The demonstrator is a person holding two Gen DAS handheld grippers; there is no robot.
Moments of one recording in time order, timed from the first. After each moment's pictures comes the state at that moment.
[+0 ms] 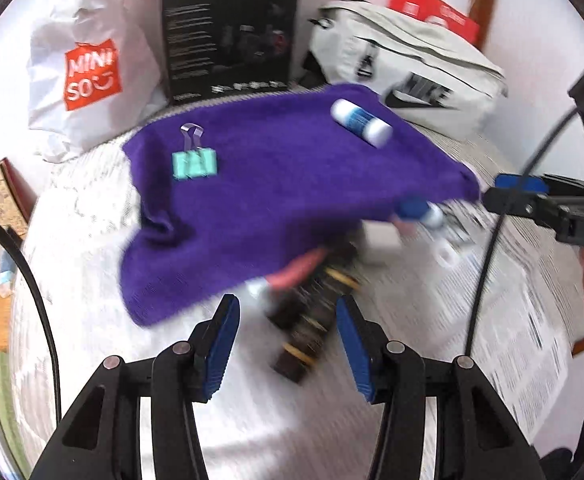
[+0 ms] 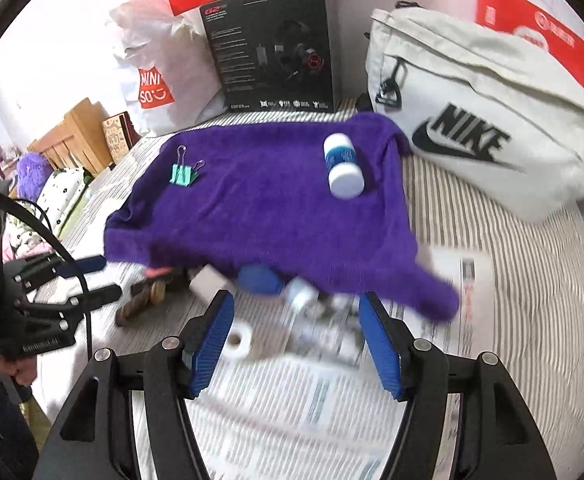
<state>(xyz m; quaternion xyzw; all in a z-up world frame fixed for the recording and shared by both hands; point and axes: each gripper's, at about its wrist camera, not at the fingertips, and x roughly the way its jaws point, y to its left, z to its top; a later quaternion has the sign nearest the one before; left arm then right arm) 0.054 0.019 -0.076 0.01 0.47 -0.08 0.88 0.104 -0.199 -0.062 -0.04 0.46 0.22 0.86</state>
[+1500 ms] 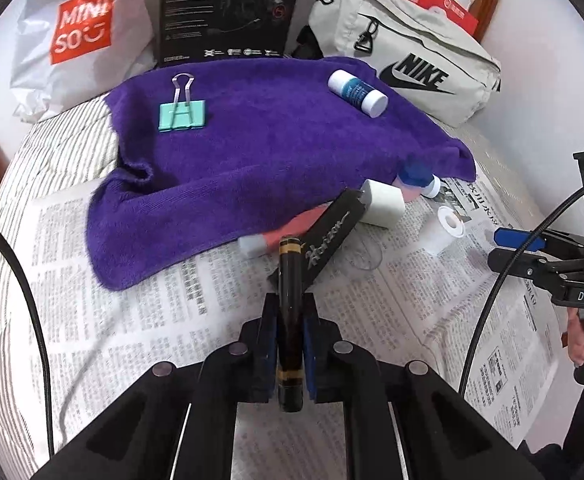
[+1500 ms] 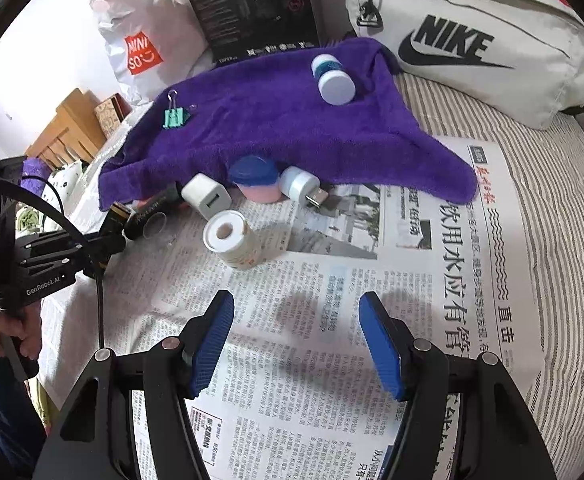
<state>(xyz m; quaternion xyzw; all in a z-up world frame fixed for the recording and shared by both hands) 0.053 0.043 -0.104 -0.03 0.49 -0.11 0.87 0.065 -0.213 -0.109 -0.01 0.51 0.21 0.84</state>
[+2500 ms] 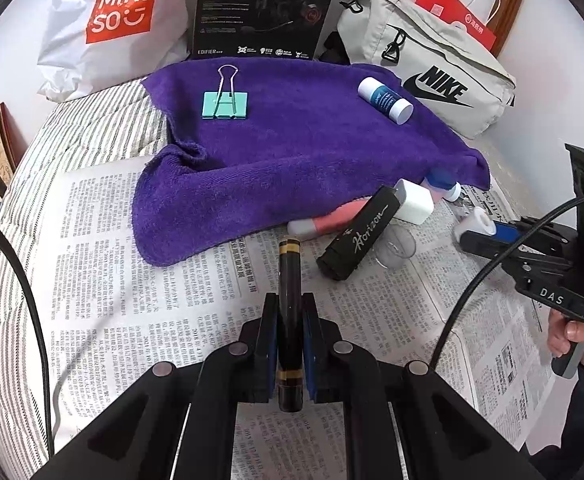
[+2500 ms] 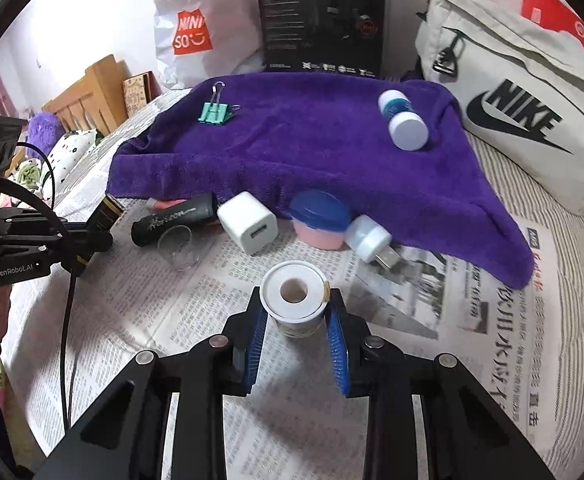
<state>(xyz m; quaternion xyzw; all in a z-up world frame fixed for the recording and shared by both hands) 0.044 0.069 -0.108 -0.05 0.49 -0.09 0.87 0.075 -0.162 -0.121 -0.09 0.45 0.24 0.85</state>
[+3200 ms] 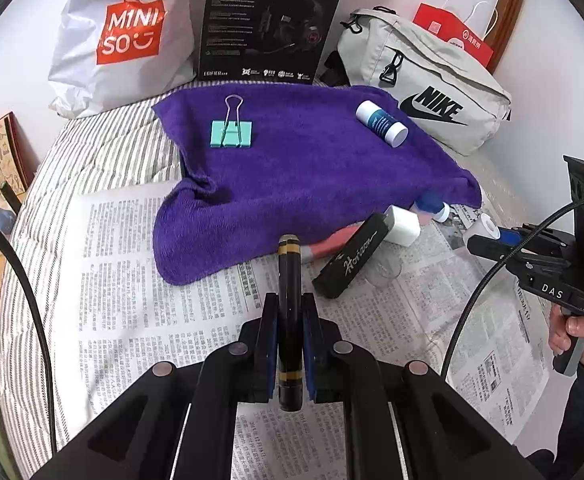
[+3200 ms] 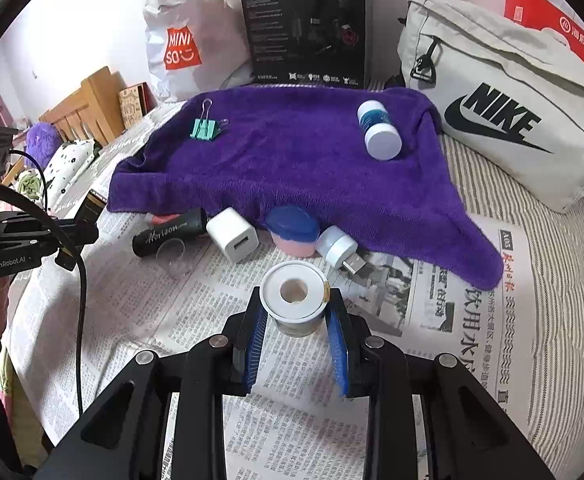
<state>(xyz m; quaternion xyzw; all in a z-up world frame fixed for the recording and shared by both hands) 0.041 0.073 -0.080 -0.05 0.47 -0.08 0.88 0.077 -0.181 -0.098 -0.08 0.45 0.24 0.86</state>
